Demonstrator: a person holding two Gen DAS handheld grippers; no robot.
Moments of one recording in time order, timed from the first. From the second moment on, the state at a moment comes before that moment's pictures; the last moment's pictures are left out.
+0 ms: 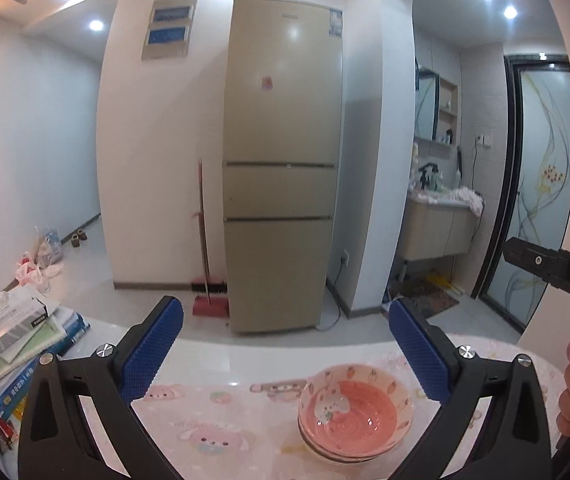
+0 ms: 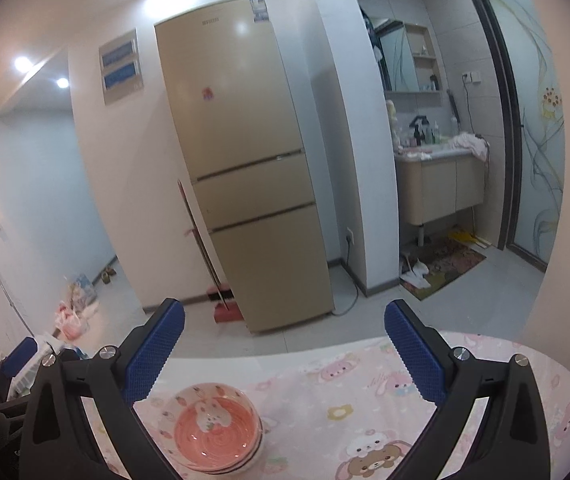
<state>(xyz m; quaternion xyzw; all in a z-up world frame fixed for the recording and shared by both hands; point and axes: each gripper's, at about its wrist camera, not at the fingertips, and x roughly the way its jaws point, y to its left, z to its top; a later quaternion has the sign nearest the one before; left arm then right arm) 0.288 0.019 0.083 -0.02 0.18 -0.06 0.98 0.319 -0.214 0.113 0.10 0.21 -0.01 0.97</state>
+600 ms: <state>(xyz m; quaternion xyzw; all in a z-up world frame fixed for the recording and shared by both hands) 0.350 0.021 0.006 -0.06 0.36 -0.08 0.93 0.406 -0.207 -0.004 0.19 0.41 0.13 0.88</state>
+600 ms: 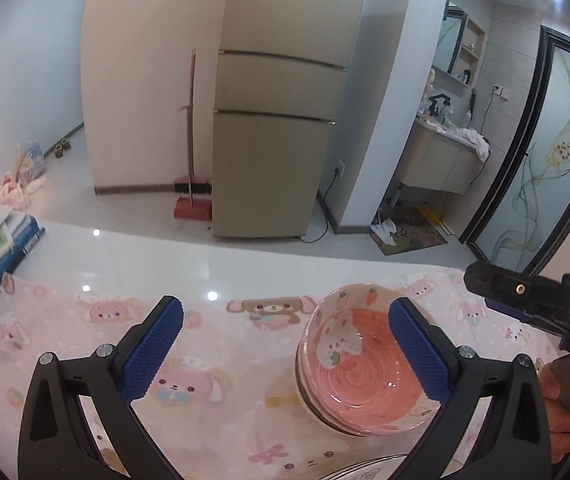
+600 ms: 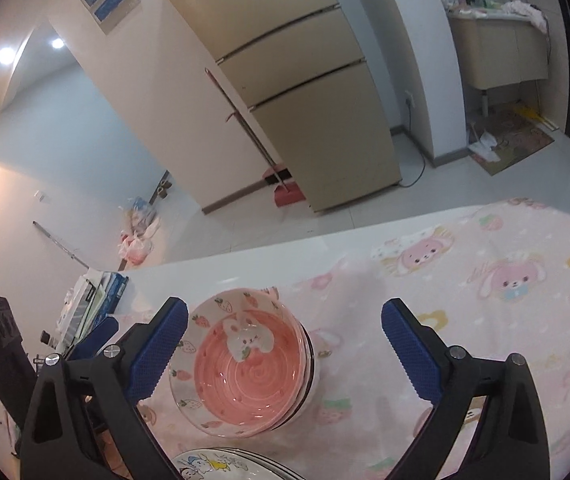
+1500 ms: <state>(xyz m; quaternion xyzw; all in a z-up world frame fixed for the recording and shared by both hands) 0.378 0.033 -0.070 -0.25 0.54 -0.15 0.79 0.429 -0.193 -0.088 0.26 0.56 0.18 0.77</state>
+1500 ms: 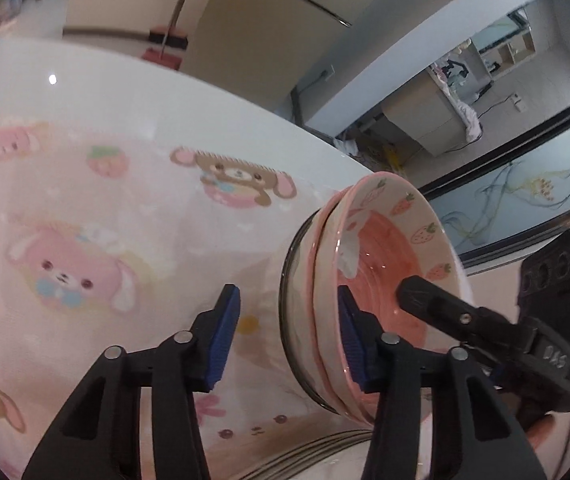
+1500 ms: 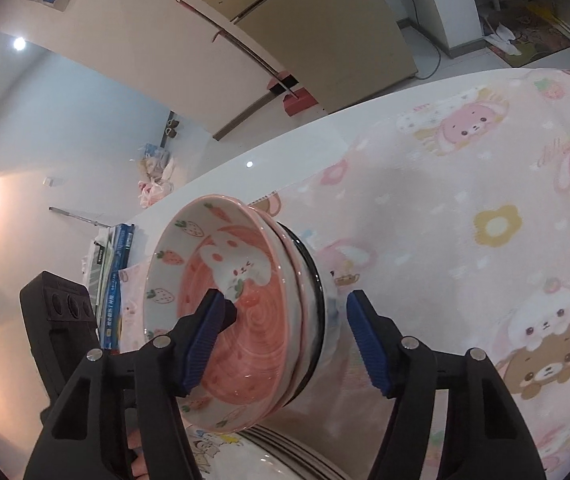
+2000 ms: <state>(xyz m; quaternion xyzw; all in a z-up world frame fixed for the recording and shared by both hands) 0.381 0.038 -0.085 -0.32 0.56 -0.18 0.74 0.436 -0.201 -0.122 0.34 0.57 0.17 0.73</state>
